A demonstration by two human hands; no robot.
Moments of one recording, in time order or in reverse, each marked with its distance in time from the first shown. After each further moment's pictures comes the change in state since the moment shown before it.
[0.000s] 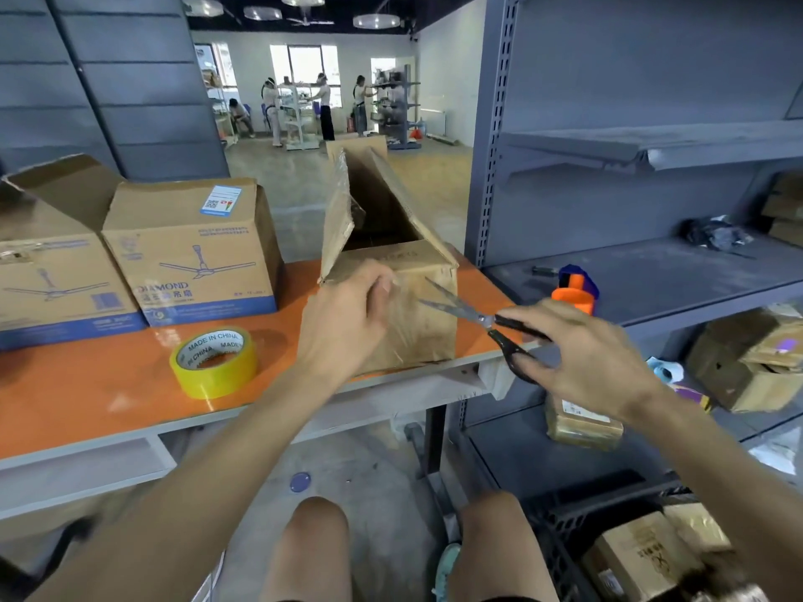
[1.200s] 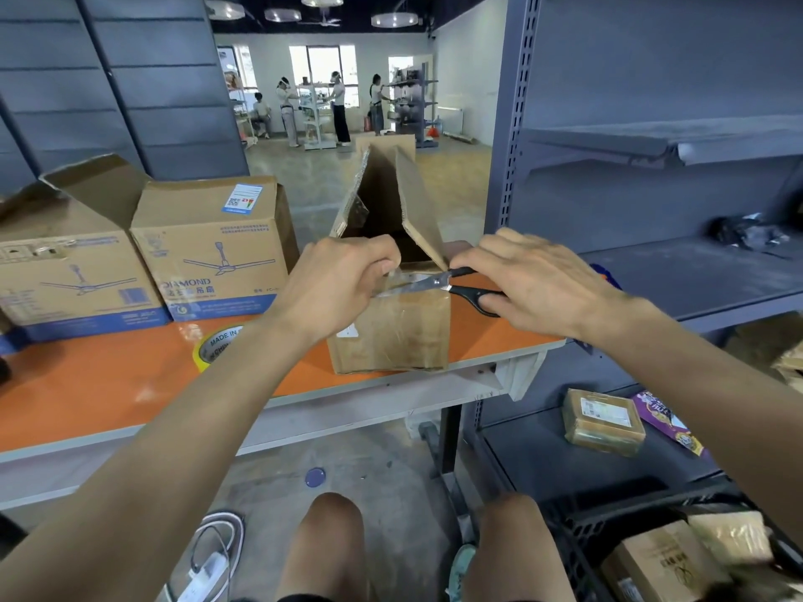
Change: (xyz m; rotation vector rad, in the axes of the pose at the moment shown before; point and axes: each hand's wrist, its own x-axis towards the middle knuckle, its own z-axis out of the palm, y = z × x) left_hand 0.032 -0.013 -0.046 0.153 -0.215 0.227; right_hand 0.096 -0.027 -0.008 -0.272 -0.043 -0.403
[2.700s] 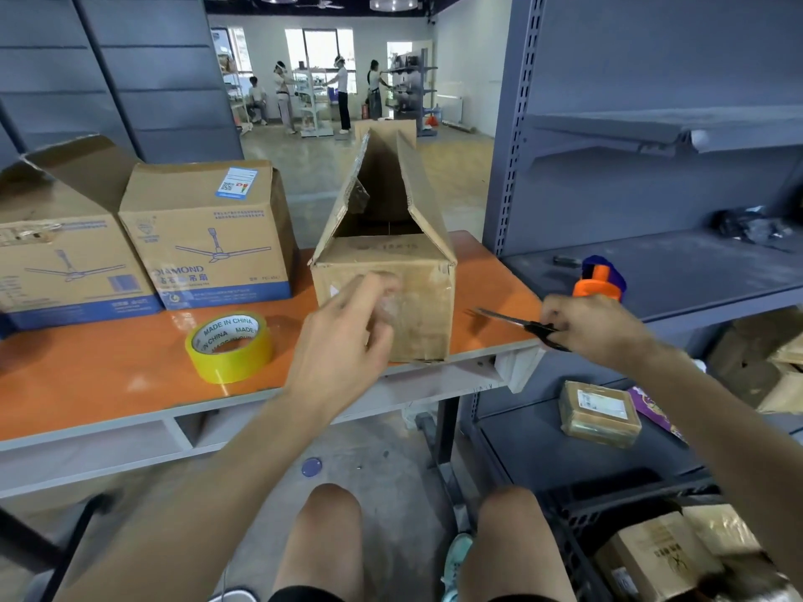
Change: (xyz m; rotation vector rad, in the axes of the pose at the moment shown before) left_hand -0.059 0.014 0.056 -0.174 0.253 -0.111; right_hand -0.071 0.047 0.063 0.224 -0.401 0.638
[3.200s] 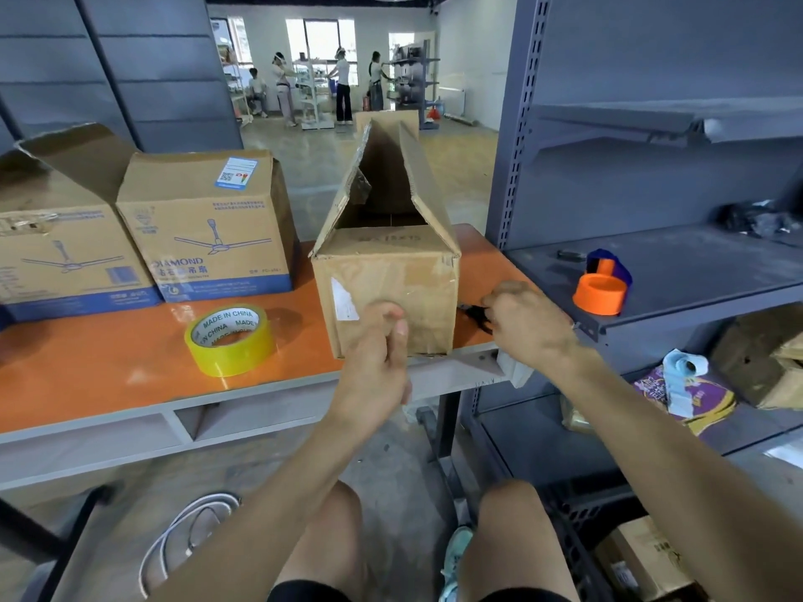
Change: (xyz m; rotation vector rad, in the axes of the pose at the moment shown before) left_hand -0.023 0.016 0.039 -0.535 -0.227 -0.531; right_hand 0.016 -0.086 0.027 -0.152 0.114 -0.051
